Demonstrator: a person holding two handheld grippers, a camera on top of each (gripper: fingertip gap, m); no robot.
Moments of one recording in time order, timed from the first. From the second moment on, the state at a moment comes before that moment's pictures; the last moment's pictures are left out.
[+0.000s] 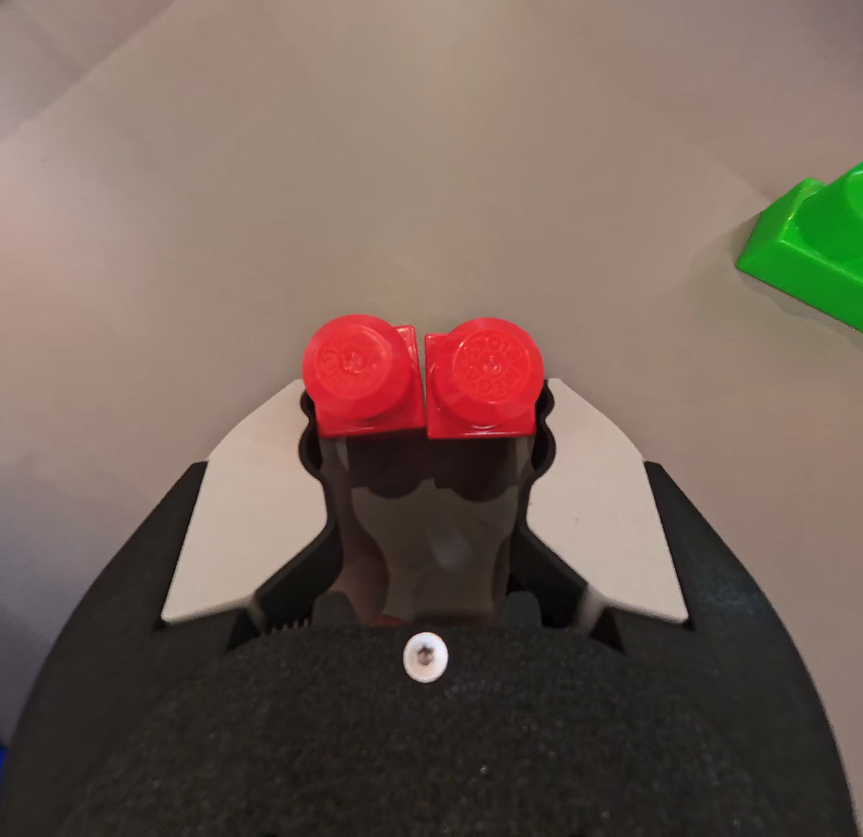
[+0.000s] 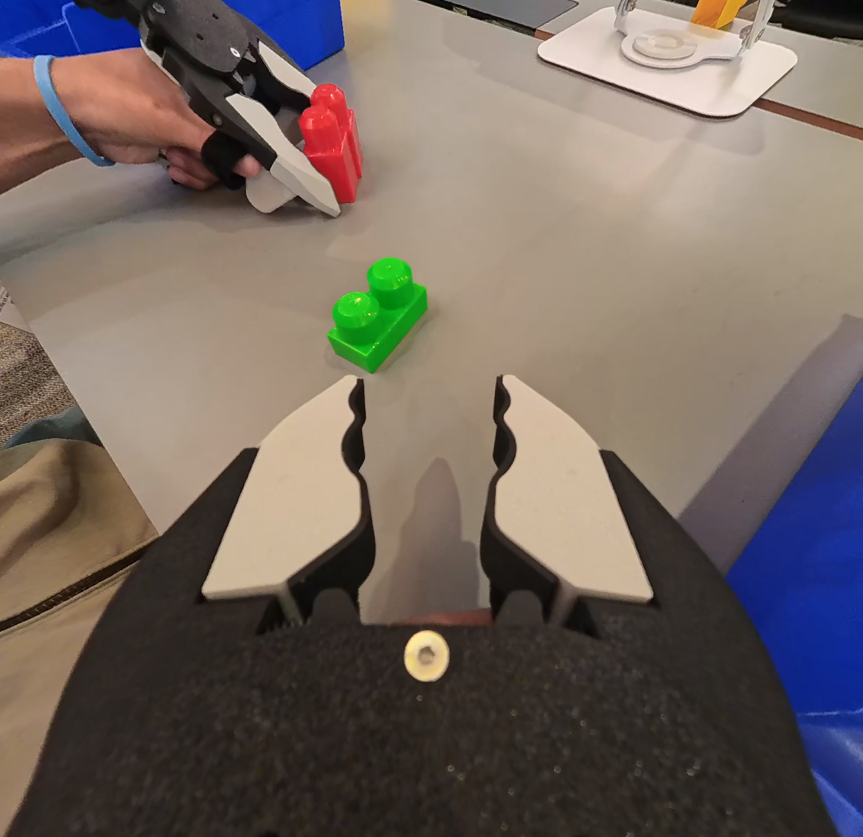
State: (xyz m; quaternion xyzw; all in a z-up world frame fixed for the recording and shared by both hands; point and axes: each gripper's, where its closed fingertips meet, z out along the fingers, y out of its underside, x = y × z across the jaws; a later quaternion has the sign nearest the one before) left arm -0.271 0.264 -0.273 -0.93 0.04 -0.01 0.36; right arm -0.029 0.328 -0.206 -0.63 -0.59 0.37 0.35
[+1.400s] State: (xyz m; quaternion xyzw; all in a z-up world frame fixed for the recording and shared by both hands) left arm -0.246 0.244 -0.264 -0.92 -0.12 0.06 0.37; right arm -0.030 0.325 -0.207 -0.63 -0.60 0.37 0.34
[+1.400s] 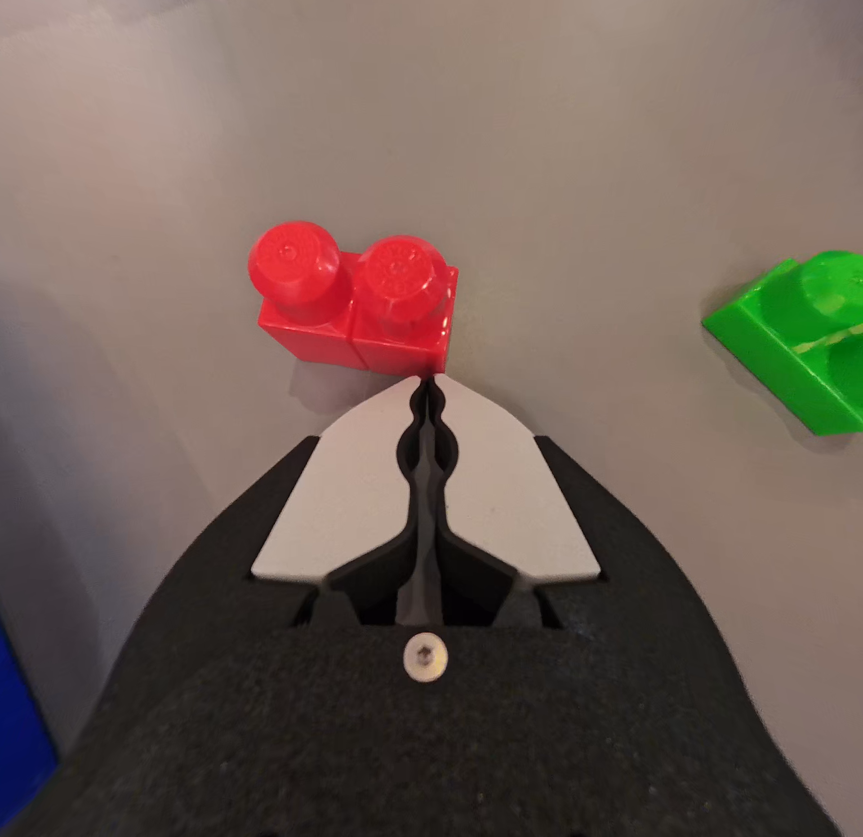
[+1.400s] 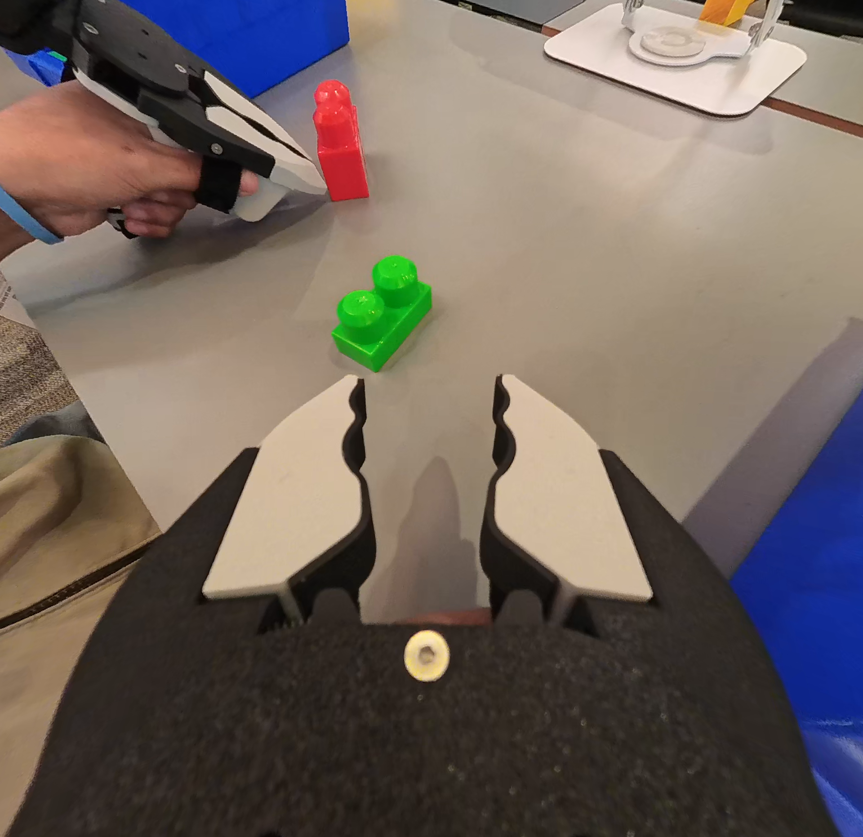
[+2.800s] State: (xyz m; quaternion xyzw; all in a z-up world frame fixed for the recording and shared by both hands) left arm -0.227 0.131 -0.186 -0.78 -0.15 0.06 0.60; right arm -0.096 0.280 -0.272 -0.75 -0.55 0.22 0.30
